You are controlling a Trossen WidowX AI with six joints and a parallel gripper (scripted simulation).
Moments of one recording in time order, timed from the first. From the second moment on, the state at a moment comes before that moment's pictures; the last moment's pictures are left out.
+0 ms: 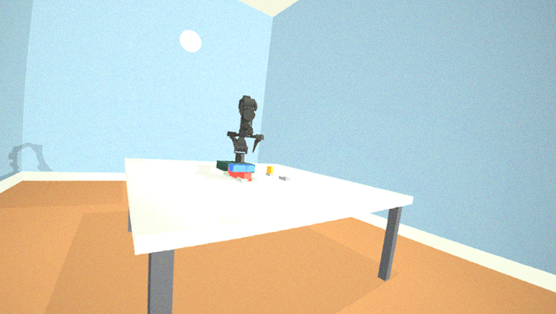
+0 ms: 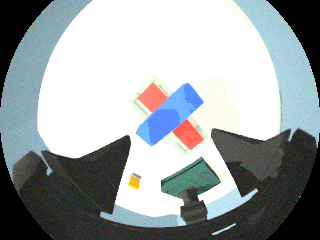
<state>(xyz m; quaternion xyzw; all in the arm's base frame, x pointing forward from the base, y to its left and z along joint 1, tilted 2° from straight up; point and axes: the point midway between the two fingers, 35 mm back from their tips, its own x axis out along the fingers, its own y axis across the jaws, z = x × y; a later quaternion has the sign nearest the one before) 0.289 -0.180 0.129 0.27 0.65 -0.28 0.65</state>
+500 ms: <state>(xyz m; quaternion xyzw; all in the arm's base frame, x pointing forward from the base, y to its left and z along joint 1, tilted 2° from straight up) 0.290 -0.180 0.128 0.03 0.71 -0.04 0.71</state>
